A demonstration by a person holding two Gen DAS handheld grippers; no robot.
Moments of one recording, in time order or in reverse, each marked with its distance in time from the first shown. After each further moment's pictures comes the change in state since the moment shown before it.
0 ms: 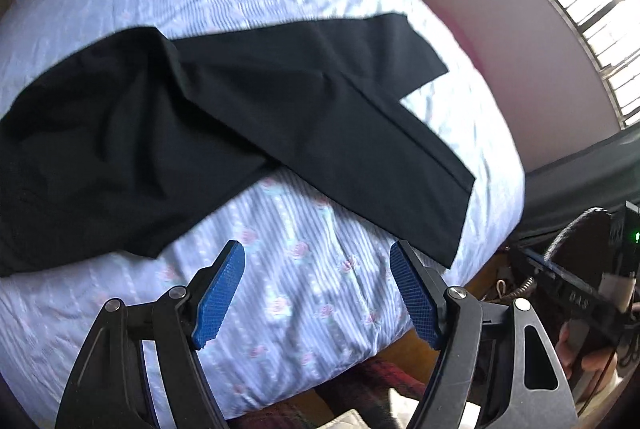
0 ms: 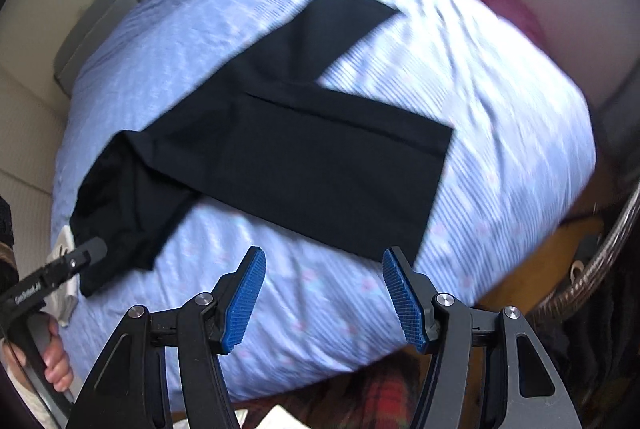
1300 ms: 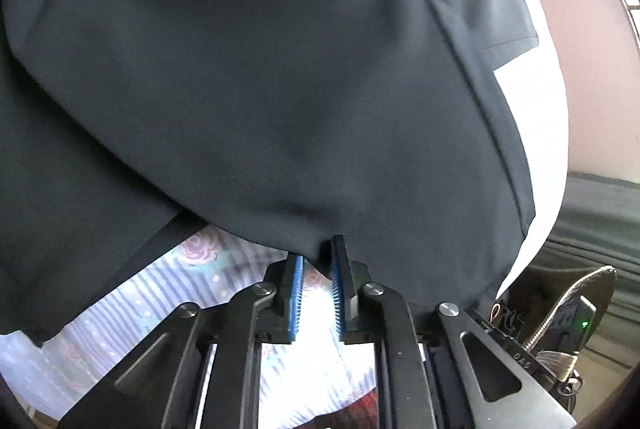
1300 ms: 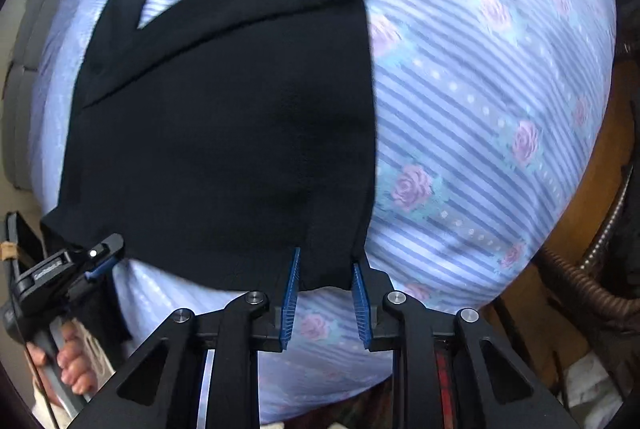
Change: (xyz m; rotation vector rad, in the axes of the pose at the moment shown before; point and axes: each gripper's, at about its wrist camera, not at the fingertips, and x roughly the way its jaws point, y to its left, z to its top) left arm 0.180 0.007 0.083 -0.160 0.332 -0.038; right arm 0.138 -0.081 0.011 0.397 0.222 0.048
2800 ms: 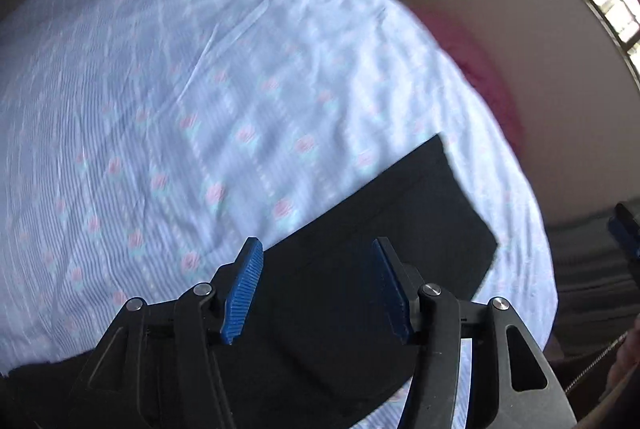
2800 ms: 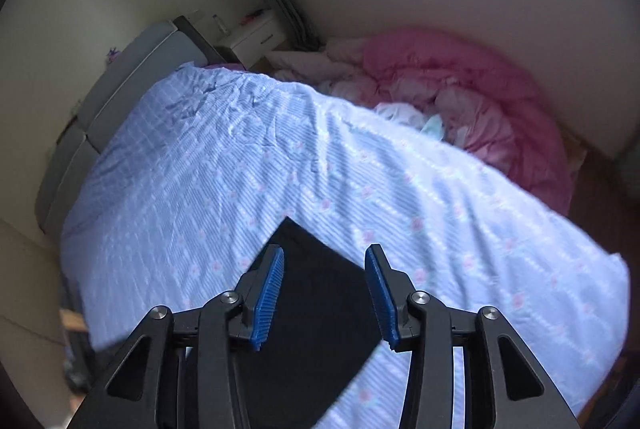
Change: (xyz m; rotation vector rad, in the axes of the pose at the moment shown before) left arm -0.101 -0.143 0.264 0.275 -0.351 0.123; right arm -0.198 0.177 0.288 -0.244 -0.596 0.006
